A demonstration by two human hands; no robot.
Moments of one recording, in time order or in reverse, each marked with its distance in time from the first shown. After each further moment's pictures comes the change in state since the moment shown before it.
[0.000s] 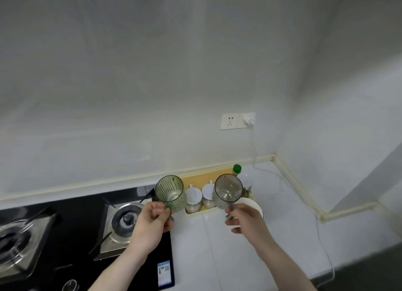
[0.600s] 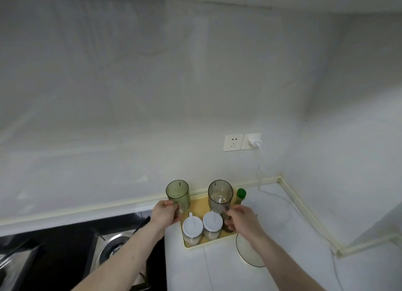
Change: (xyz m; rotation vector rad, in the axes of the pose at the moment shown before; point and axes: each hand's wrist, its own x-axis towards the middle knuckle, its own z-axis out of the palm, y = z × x) left_hand 0.175 -0.001 0.057 -0.095 0.007 -0.248; right_hand 0.134 -0.027 0.013 -0.181 0.026 -0.010
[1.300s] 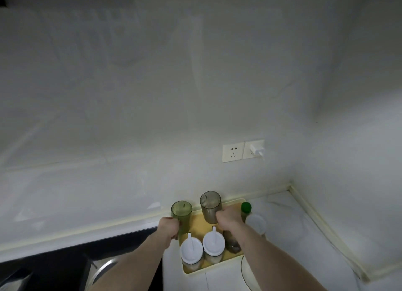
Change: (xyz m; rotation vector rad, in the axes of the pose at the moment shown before) left_hand 0.102 -0.019 0.039 0.447 0.099 -0.143; right_hand 0.134 -0.014 0.034 -0.286 -0.070 0.171
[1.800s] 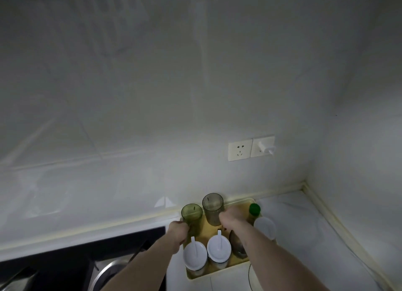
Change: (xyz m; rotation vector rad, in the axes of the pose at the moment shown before) left_hand 0.028 -0.011 0.026 0.027 -0.061 -0.083; right_hand 0.043 -0.001 0.010 -0.162 -0.052 0.008
